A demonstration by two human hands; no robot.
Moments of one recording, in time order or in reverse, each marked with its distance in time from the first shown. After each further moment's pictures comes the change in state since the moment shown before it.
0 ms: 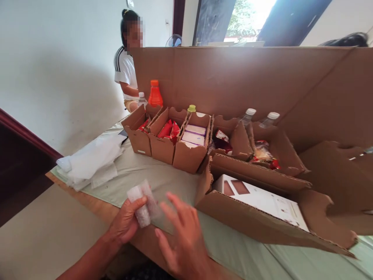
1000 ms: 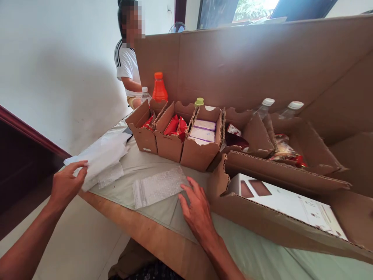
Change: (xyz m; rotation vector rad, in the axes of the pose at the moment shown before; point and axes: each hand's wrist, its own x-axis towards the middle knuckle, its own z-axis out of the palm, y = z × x) left_hand 0.047 0.176 -0.165 1.556 0.614 0.949; right_hand 0.010 0.069 0.052 0.124 0.021 0.467
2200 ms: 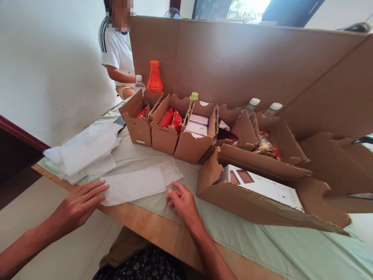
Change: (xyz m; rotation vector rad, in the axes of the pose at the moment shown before) left_hand -0.081 0.004 0.005 -0.160 -0.316 0.926; right_hand -0.010 -0.035 0.011 0.650 -0.260 0.707
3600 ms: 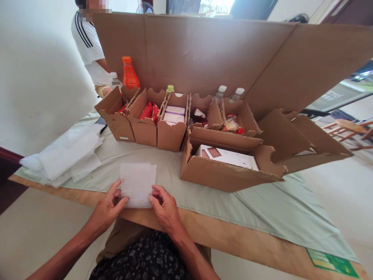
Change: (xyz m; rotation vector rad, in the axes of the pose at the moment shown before) left_hand 0.053 0.109 0.066 -0.680 -0.070 -0.922; right_hand -0.056 0.046 0.012 -0.121 0.072 -0.356
